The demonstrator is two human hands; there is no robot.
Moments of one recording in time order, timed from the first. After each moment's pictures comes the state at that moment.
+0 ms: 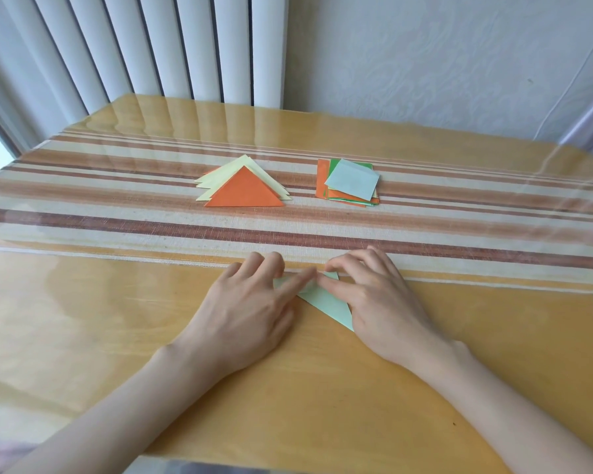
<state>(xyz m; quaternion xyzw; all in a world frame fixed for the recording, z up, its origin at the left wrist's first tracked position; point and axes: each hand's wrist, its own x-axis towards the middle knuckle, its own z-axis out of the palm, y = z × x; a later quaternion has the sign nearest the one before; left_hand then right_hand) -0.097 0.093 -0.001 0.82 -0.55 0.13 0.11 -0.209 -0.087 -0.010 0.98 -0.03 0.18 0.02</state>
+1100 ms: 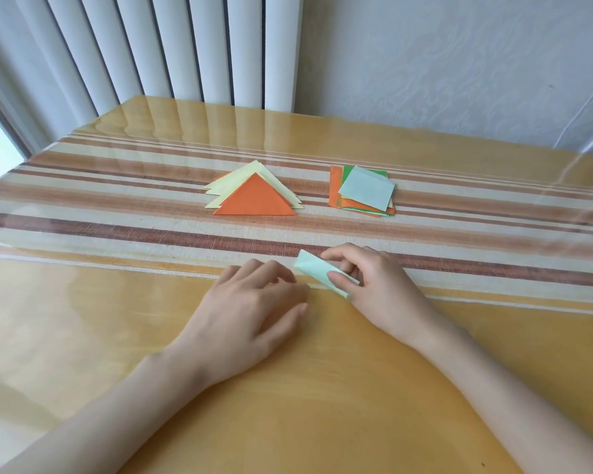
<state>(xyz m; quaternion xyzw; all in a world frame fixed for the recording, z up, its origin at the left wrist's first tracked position) -0.076 0.102 0.000 0.80 -0.55 0.05 0.23 -0.169 -0.088 0.016 0.95 -0.08 0.15 -0.27</state>
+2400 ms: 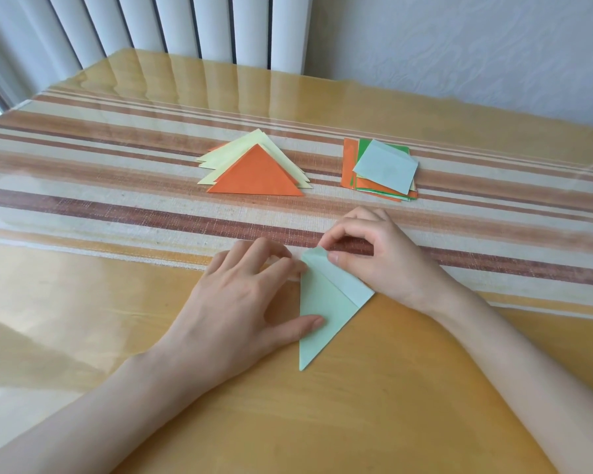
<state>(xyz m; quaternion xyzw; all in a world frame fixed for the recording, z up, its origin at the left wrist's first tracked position) -0.068 0.093 -0.010 0.84 -0.49 0.04 0.22 -0.136 -0.111 0.014 0.93 -0.06 0.07 -0.37</state>
